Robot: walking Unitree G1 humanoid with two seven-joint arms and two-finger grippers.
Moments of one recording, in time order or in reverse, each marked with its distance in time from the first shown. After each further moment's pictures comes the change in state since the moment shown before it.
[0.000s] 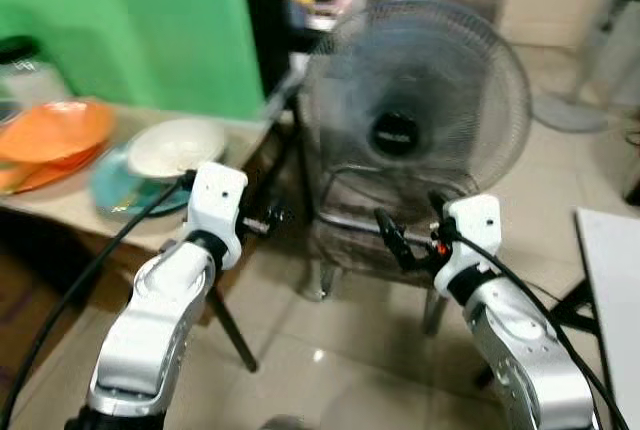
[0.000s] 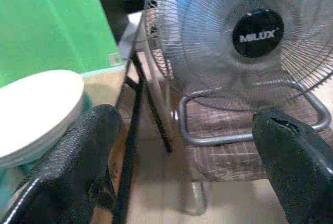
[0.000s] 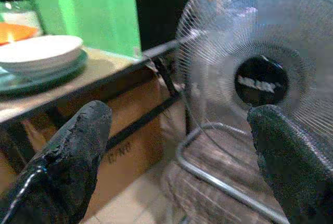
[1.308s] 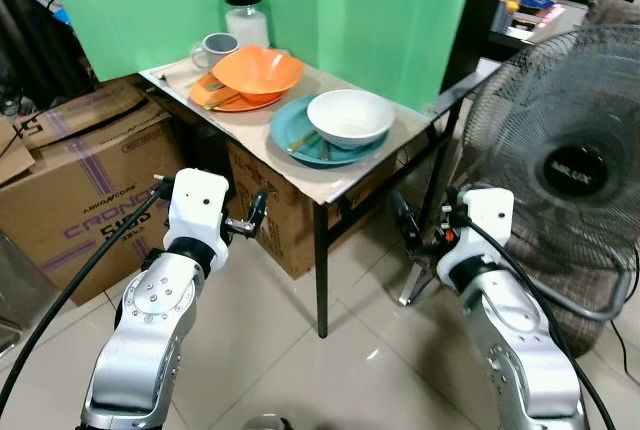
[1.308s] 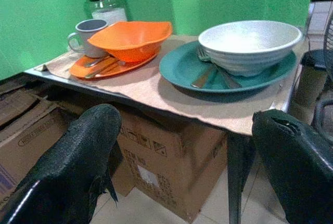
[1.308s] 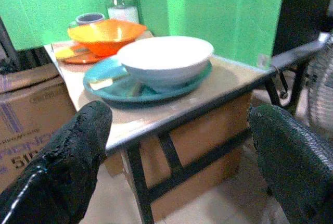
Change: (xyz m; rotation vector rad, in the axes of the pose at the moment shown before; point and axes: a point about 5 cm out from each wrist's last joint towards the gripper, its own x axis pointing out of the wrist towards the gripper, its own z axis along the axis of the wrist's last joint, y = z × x) left arm -0.008 0.011 -0.009 0.001 -0.076 0.103; right arm 0.013 -0.011 0.000 0.079 -0.046 -0.154
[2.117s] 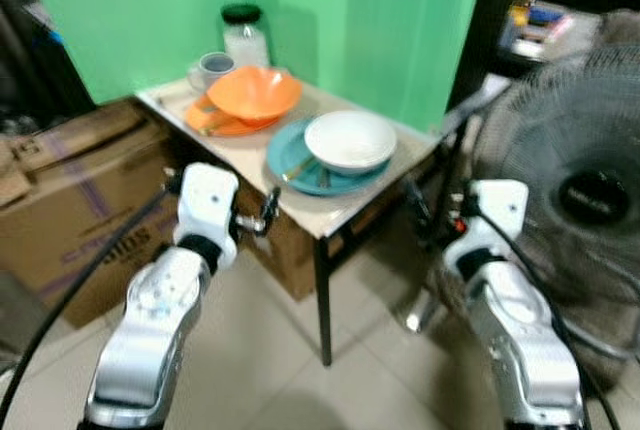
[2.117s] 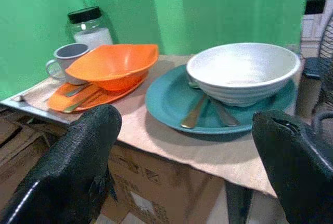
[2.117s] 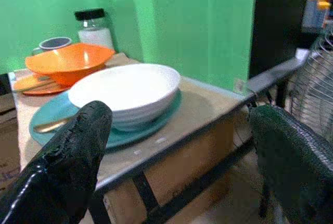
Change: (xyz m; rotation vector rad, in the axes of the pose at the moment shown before) left arm 0.002 -0.007 0.006 -0.010 -0.023 -0.077; right arm 0.004 -0.009 0.001 -0.007 -0.018 -0.078
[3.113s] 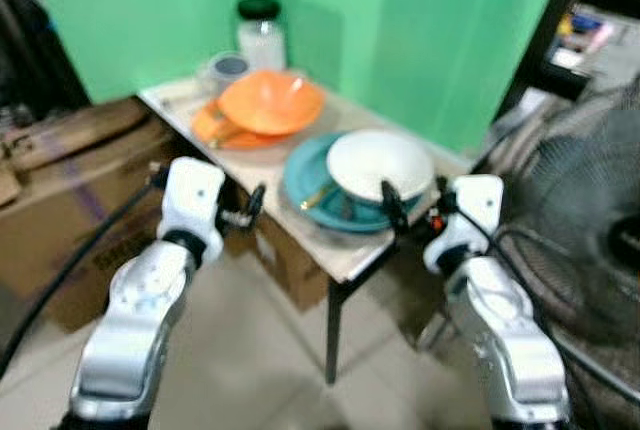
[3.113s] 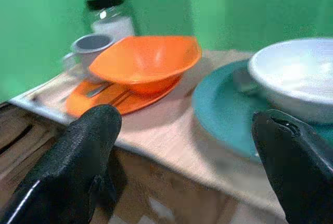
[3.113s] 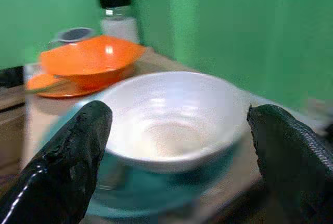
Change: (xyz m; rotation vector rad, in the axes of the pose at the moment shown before) left arm 0.003 0.010 0.005 0.026 0.000 0.010; right arm 0.003 0.014 0.003 0.008 0.011 0.059
